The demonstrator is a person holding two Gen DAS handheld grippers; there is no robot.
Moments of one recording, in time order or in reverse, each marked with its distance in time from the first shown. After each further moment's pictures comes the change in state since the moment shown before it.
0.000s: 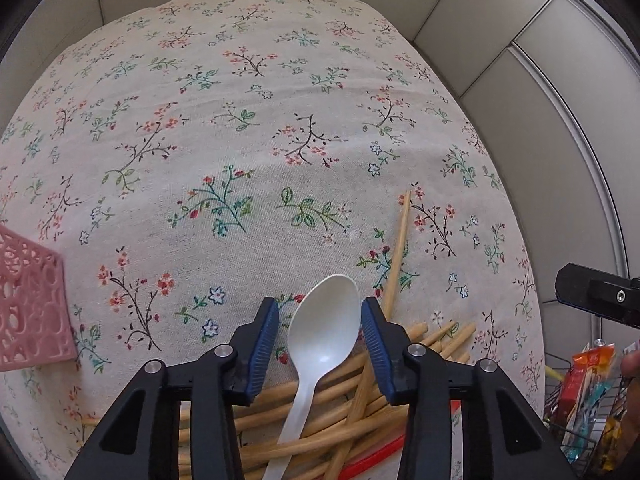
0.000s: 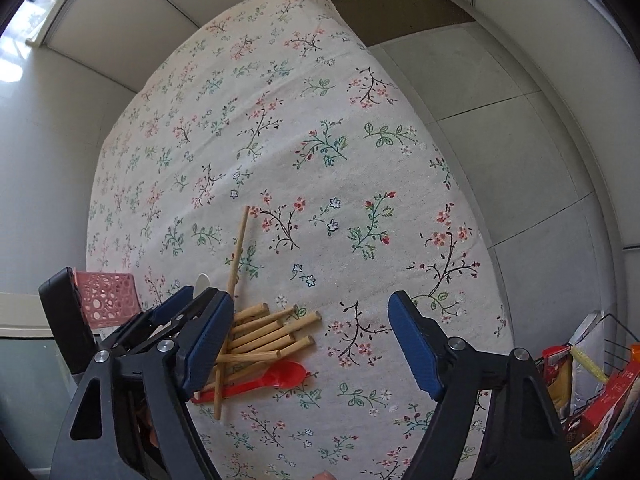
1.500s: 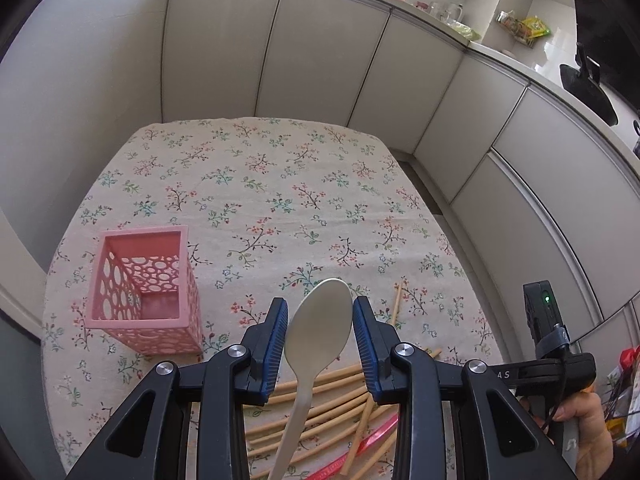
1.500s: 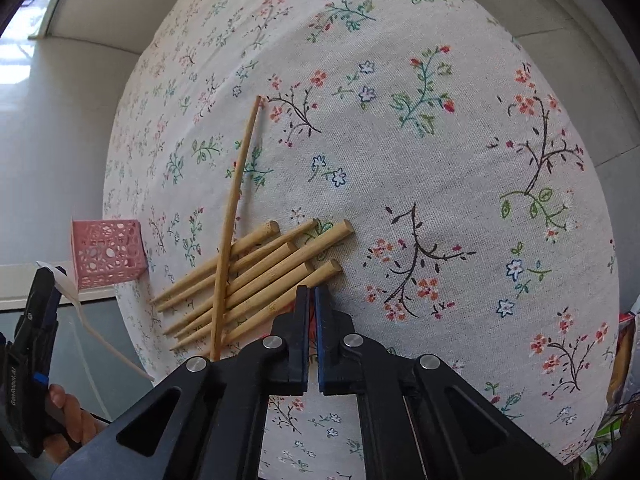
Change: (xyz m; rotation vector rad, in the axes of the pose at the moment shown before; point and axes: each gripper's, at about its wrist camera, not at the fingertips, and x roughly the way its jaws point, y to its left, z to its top) left arm -0.146 0.040 -0.050 -0.052 -0.421 0.002; right arm 0.062 -0.003 -0.048 0.013 0.133 0.161
